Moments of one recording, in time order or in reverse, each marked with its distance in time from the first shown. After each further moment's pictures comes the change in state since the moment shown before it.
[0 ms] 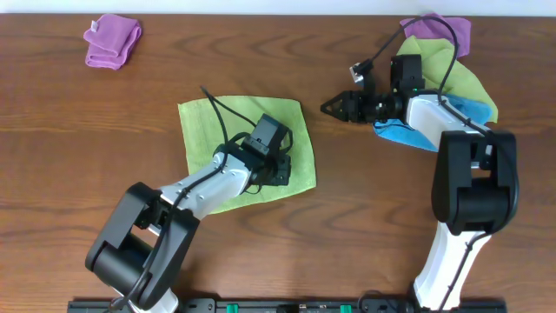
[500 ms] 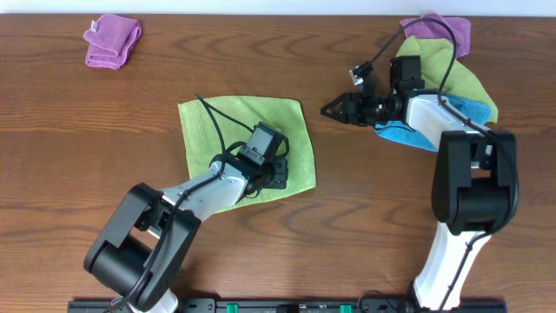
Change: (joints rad) left arm 0.000 -0.008 -0.095 0.133 -0.027 -0.022; right arm 0.000 0.000 0.000 -0.039 0.000 0.000
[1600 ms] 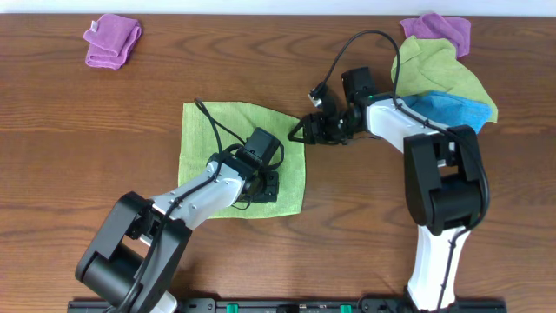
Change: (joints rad) left arm 0.000 -0.045 0.014 -0.282 0.005 0.008; right arm 0.201 0.049 0.005 -0.077 0.070 0.021
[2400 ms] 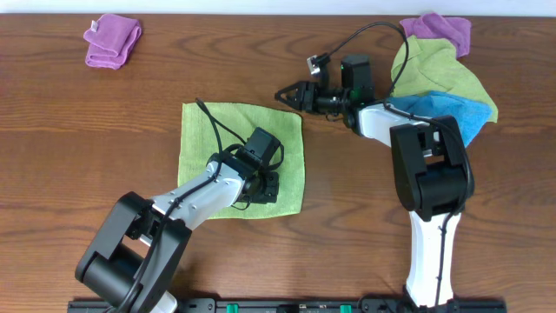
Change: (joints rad) left arm 0.000 0.000 0.000 -0.005 0.001 0.026; right arm 0.001 0.113 0.005 0.779 -0.096 0.485
